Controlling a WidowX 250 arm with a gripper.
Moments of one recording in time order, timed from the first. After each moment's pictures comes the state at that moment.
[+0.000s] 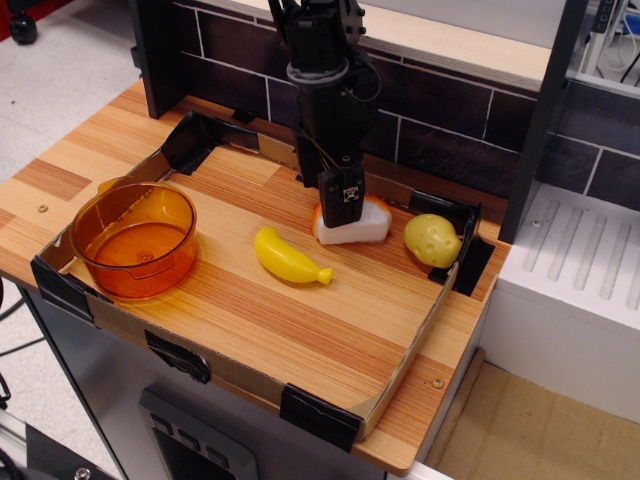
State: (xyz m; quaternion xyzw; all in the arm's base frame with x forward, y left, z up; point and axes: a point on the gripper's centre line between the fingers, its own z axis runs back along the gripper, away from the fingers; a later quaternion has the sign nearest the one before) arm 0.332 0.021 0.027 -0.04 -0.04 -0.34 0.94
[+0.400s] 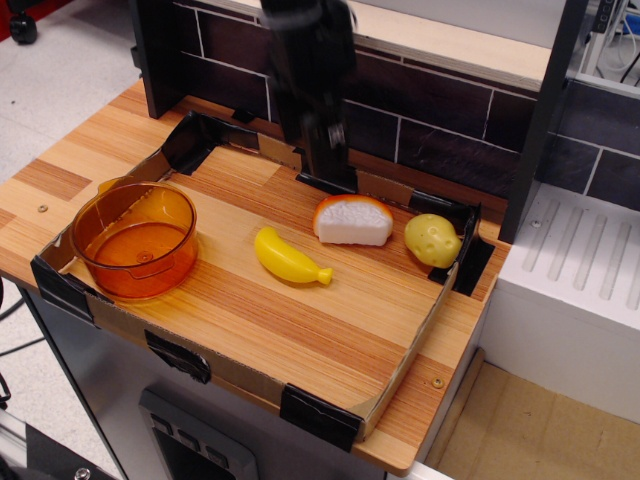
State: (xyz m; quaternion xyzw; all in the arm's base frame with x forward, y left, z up) arm 0.342 0.041 0.078 -0.06 -0.07 -0.29 0.95
